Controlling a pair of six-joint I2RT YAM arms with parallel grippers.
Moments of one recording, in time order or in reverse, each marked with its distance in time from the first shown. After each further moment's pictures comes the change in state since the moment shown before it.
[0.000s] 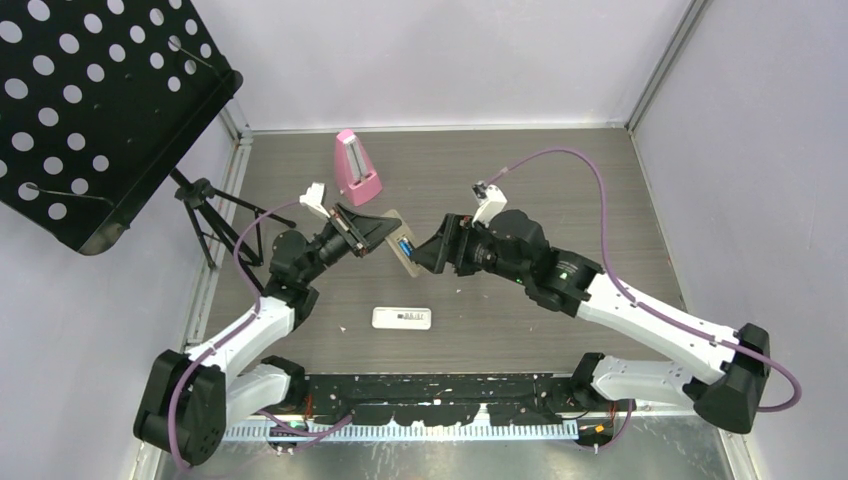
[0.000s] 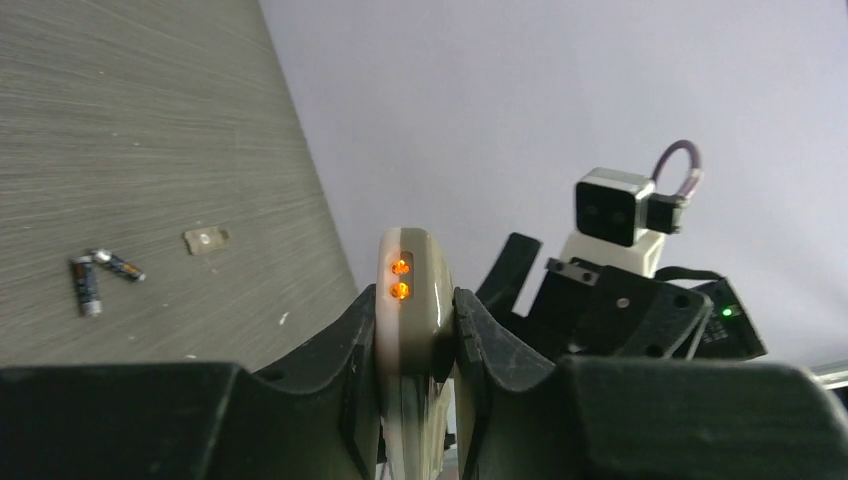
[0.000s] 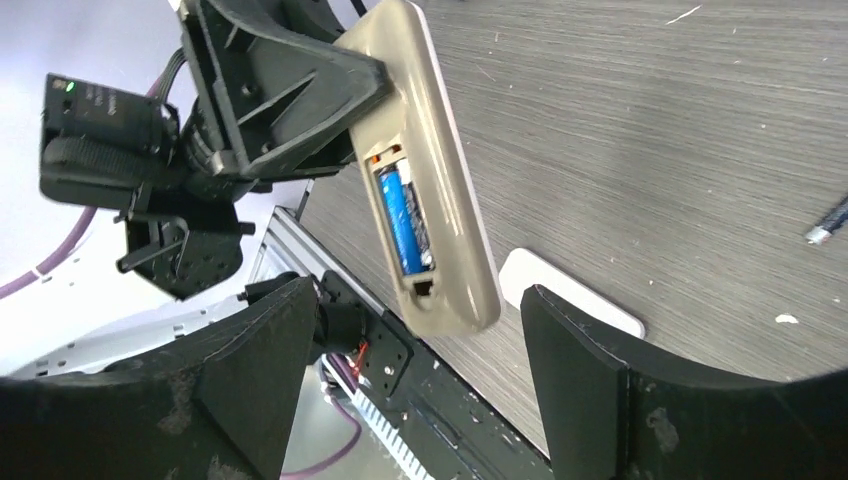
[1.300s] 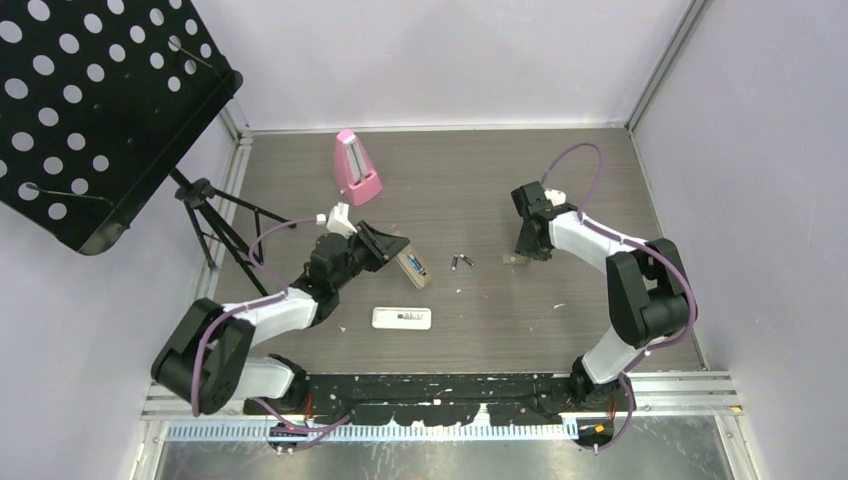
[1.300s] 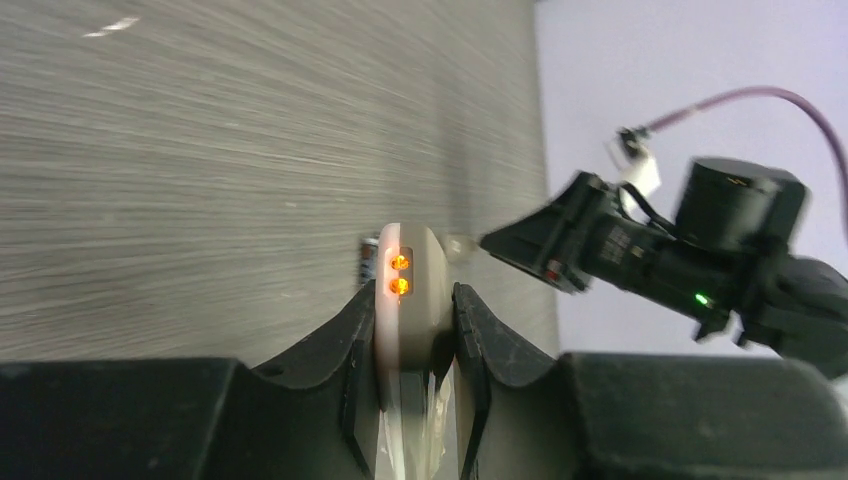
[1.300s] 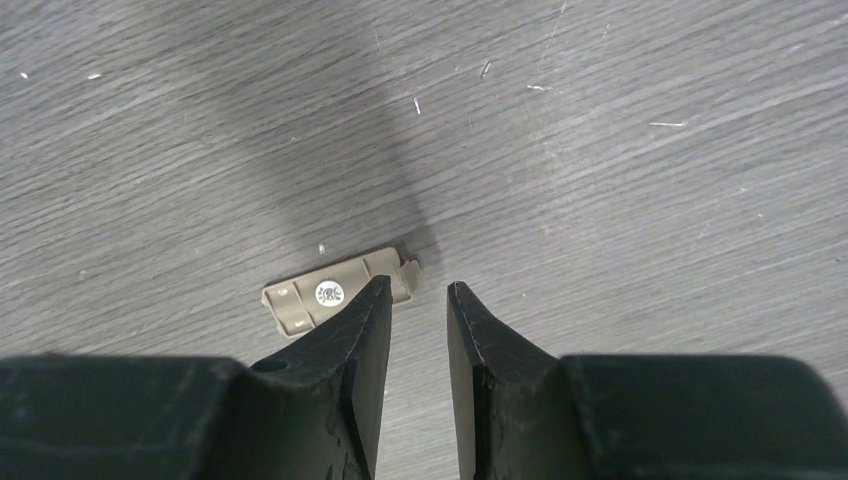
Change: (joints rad) left arm -0.120 0.217 -0.026 -0.141 -0.341 0.289; right arm -0.595 0.495 0.011 -0.344 0.311 -0.206
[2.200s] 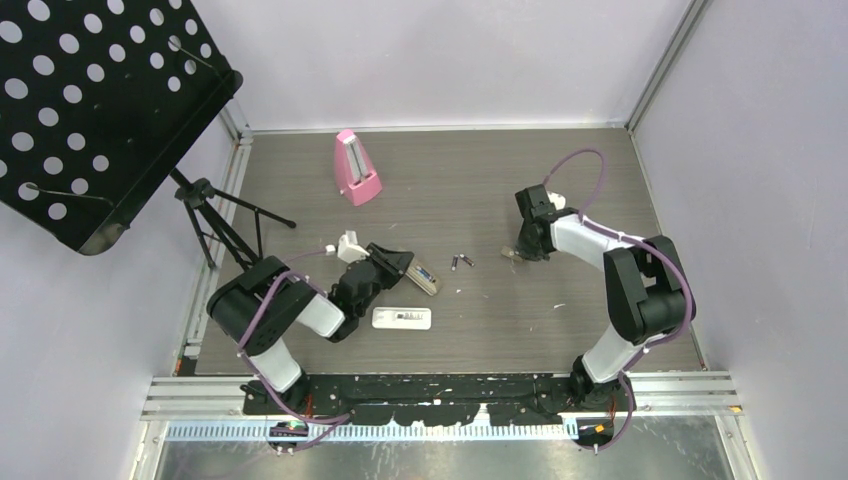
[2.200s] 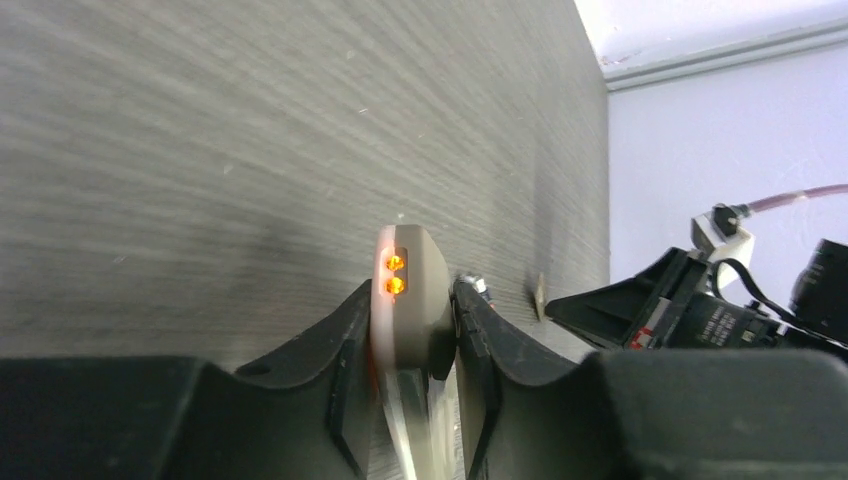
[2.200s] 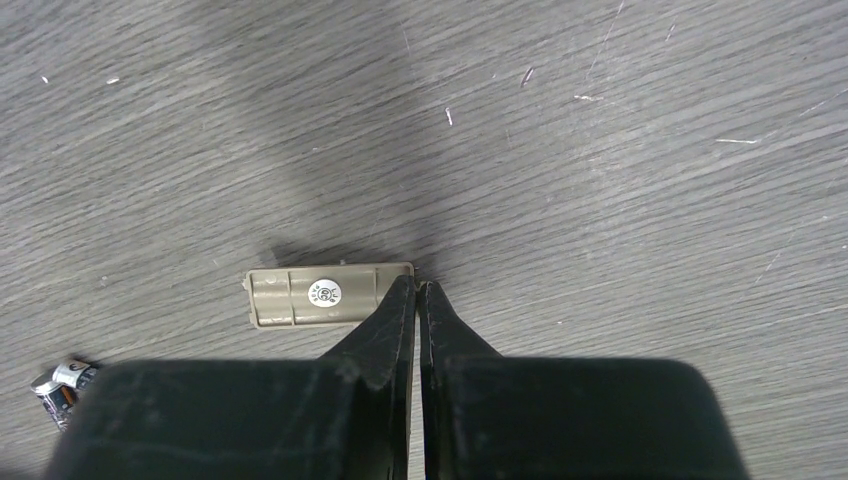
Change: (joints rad) left arm -0.204 0.399 -0.088 0.432 -0.435 -0.102; right arm -0.030 0.033 -0.043 0.103 -0.092 -0.008
